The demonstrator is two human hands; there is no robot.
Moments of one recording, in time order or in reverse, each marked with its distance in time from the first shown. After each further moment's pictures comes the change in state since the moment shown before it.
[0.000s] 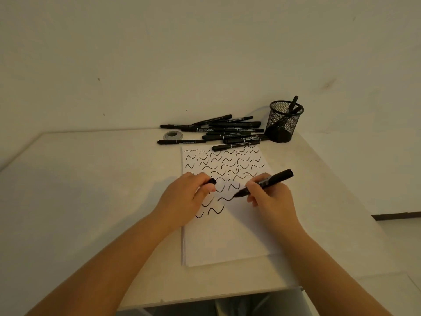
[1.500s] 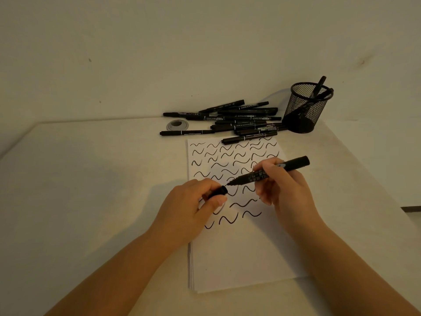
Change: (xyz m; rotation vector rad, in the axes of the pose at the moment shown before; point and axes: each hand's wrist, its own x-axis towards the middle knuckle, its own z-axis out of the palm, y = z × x) left_hand -0.012 0.001 0.000 -0.162 0.049 -0.024; right_hand 0.021 -0.017 0.013 0.442 -0.138 0.096
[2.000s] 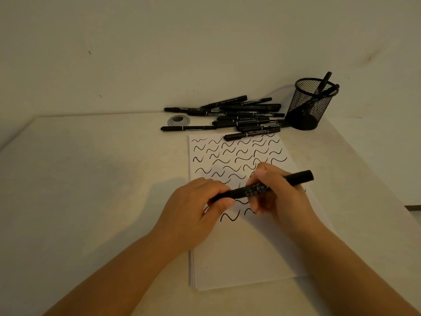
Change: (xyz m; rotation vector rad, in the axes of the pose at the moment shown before) left_hand -0.007 0.014 -0.002 0.078 0.003 0.147; right_hand -0.008 0.004 0.004 -0.066 -0.215 0.022
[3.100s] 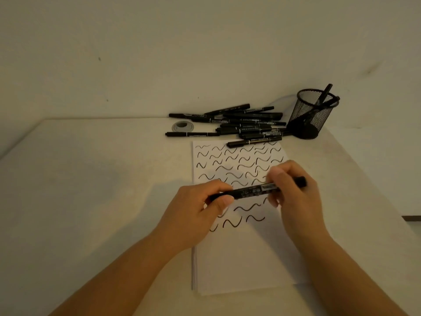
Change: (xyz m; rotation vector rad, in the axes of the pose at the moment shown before) left_hand 0.005 0.002 -0.009 -0.226 -0.015 -0.104; right_hand 0.002 -0.007 -0.005 -0.072 0.280 -0.181
